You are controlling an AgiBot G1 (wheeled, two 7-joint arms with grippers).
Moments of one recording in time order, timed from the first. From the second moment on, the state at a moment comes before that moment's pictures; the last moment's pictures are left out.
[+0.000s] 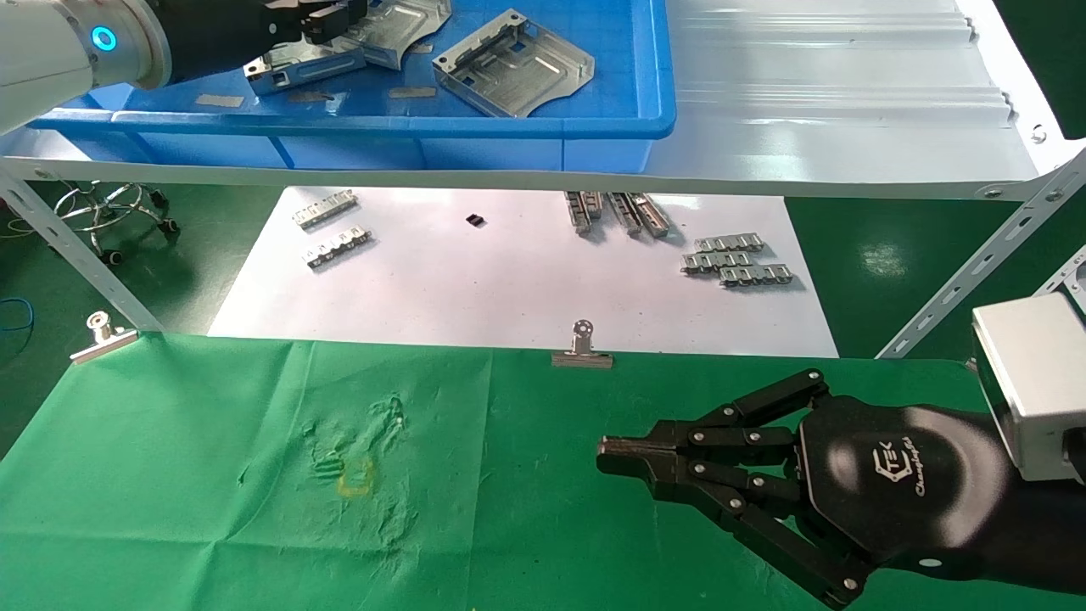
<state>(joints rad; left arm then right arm) -2.04 1.26 0.53 0.01 1.30 0.73 -0.05 1.09 -0.59 -0.35 1.28 -0.69 -1.47 0.15</state>
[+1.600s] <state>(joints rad) -2.02 1.02 0.45 -0.11 1.17 1.38 0.19 1.09 -0.59 -0.35 1.28 -0.68 -1.47 0.15</state>
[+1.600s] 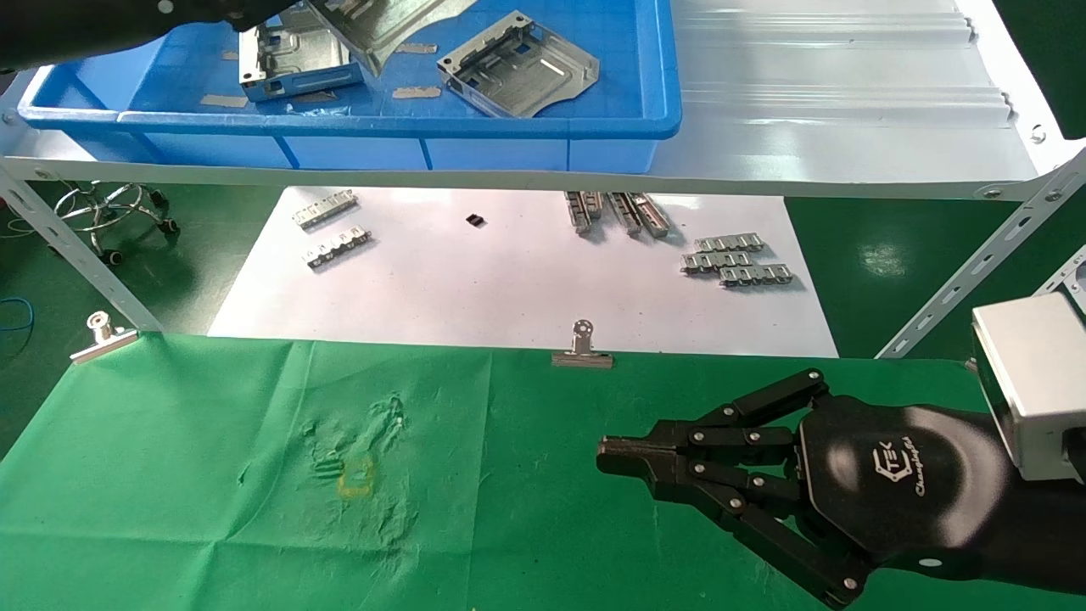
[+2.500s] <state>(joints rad) -1.66 0.61 0.74 -0.73 0.95 1.60 0.48 1.09 -0.59 -0.35 1.28 -0.68 -1.47 0.15</state>
